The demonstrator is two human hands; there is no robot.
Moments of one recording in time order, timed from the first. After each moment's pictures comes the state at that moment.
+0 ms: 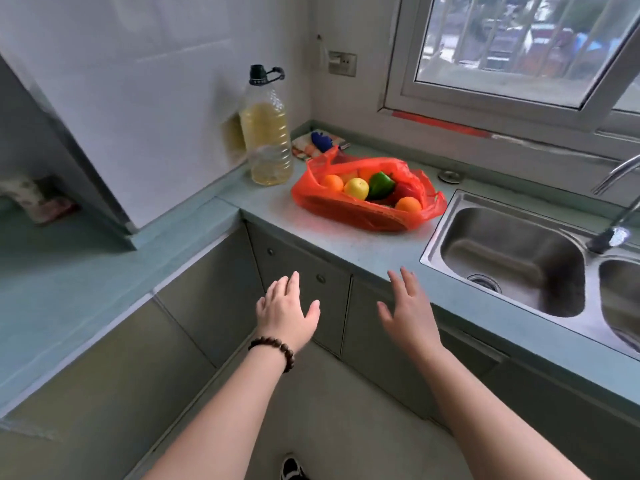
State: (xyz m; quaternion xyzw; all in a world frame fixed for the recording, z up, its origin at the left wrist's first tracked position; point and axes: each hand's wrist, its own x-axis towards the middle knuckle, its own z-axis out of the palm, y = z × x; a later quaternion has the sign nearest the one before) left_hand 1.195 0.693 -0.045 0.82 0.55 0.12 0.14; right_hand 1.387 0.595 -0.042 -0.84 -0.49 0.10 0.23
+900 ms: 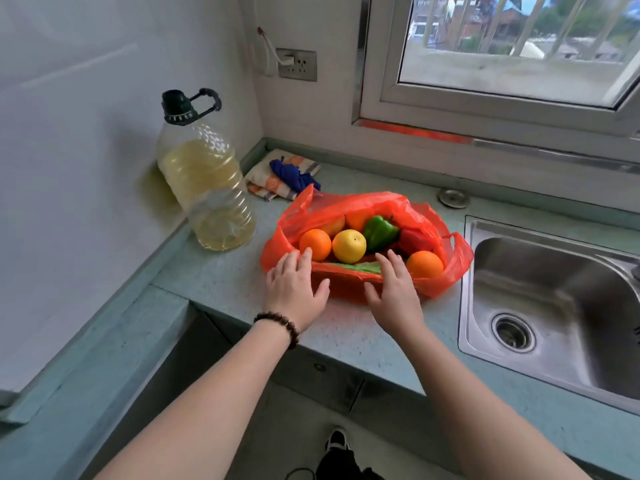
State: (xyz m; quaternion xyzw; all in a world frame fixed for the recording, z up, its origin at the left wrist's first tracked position) left_hand 1.355 0.997 -0.032 0.90 0.40 0.10 0.13; right_hand 1.498 0.880 -0.056 -0.86 -0.39 0.09 0.32
